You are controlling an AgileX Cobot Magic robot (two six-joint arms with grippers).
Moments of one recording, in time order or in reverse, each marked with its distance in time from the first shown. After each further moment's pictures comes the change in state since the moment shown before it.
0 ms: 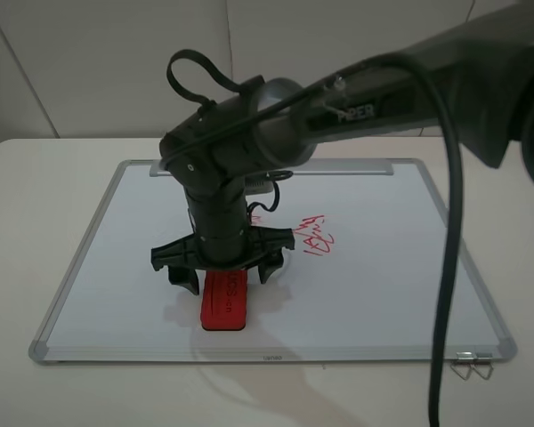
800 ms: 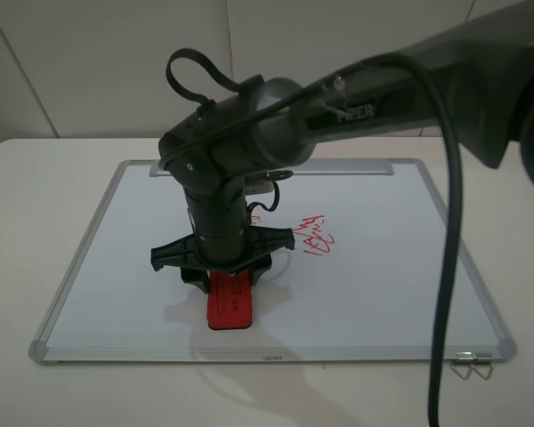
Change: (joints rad) left arm 0.000 0.000 0.000 0.000 0.000 0.000; right arm 0.000 0.000 -0.003 0.000 0.010 0.001
